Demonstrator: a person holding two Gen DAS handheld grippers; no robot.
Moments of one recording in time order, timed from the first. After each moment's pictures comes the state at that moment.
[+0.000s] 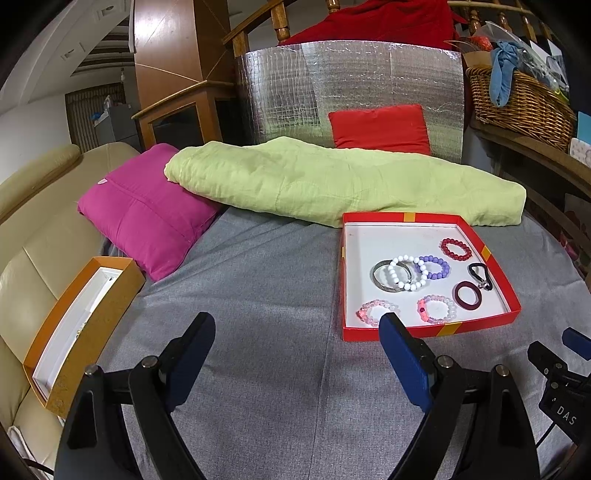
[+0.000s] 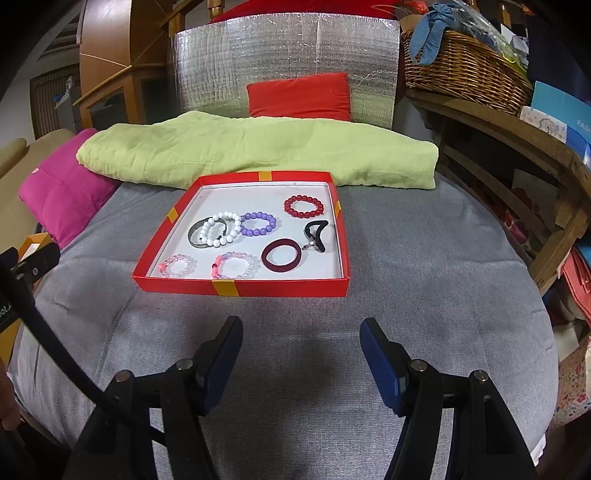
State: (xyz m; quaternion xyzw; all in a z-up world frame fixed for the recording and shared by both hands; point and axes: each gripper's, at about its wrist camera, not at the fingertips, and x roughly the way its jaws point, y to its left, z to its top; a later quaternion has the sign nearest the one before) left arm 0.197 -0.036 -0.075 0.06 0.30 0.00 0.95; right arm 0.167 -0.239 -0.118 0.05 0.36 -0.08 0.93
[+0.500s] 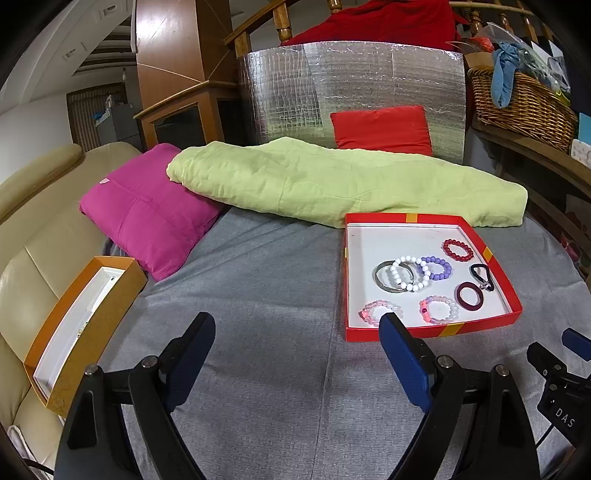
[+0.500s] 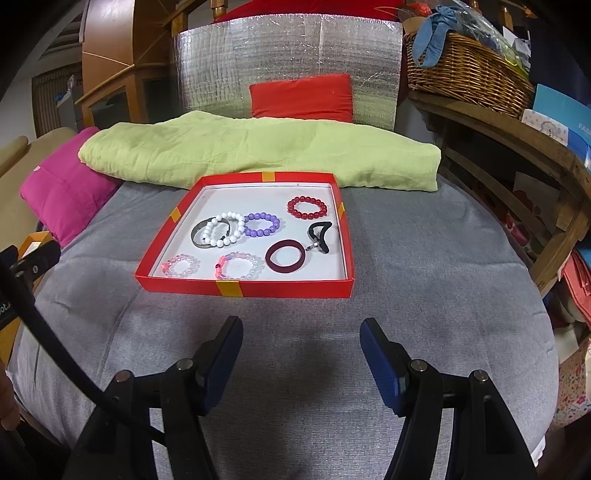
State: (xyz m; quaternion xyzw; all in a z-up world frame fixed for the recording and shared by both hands) left arm 0.197 -0.035 -0.075 0.06 0.30 0.01 0.95; right arm 0.167 -0.235 -0.118 0.04 0.36 -0.08 0.93
